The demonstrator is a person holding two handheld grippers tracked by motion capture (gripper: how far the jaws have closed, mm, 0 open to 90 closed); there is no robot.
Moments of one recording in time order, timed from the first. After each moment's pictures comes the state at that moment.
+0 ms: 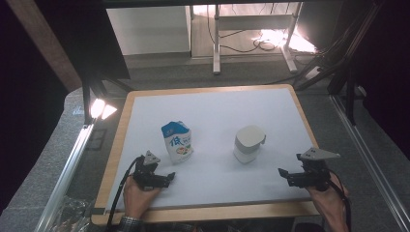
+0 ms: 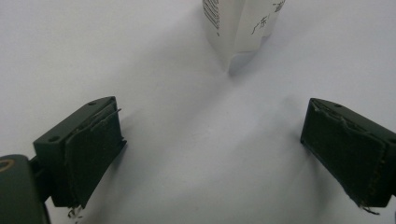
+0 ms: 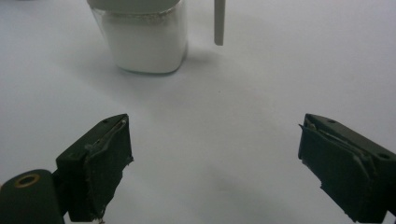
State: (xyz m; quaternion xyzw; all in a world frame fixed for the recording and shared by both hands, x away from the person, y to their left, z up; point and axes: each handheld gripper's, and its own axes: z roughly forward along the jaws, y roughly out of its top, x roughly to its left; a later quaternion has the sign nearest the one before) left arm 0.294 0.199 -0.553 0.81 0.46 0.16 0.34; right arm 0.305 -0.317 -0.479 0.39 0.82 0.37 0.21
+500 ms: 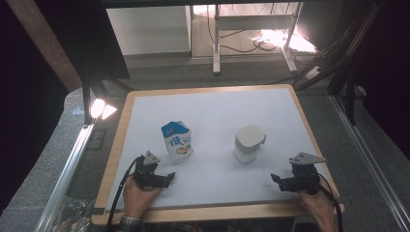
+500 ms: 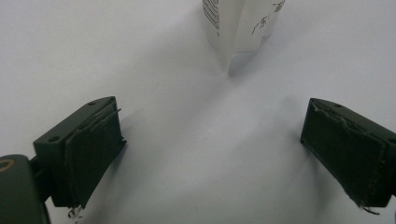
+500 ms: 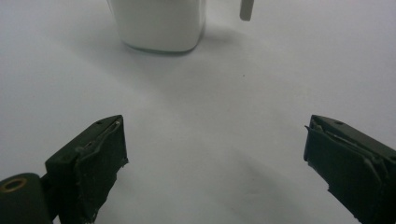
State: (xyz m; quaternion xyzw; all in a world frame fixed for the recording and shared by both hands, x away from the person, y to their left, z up) left arm 0.294 0.199 -0.553 0.81 0.46 0.16 0.34; right arm 0.304 -0.298 -0.504 0.38 0.83 0.35 0.20
